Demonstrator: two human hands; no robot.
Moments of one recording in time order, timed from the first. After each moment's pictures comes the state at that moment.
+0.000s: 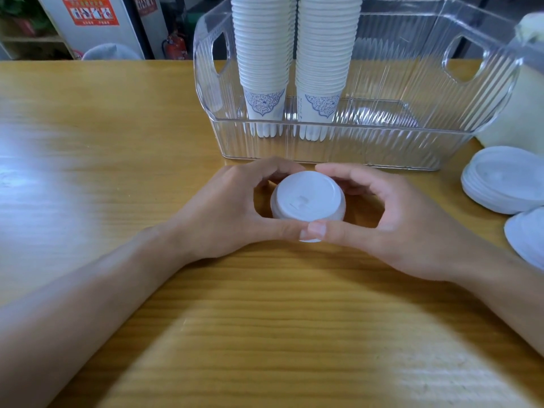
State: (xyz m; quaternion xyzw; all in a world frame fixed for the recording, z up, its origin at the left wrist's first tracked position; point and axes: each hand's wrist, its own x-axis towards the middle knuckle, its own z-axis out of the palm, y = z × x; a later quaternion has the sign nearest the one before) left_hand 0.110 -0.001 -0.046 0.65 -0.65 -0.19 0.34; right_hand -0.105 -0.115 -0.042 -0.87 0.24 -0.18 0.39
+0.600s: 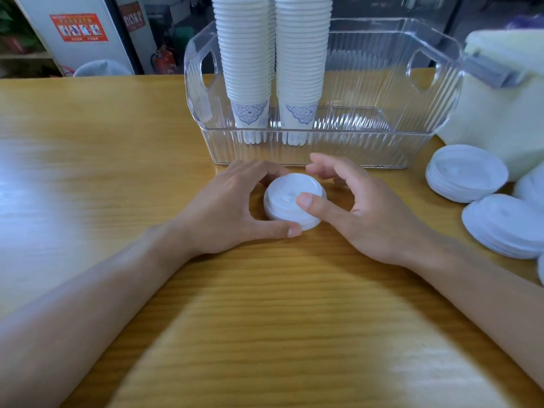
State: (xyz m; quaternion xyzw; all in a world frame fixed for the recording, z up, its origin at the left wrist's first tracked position) left_hand 0.108 -0.004 -0.052 0.67 -0.68 -0.12 0.28; right_hand -0.104 -0.110 -0.049 -0.86 0.29 -0.22 0.35
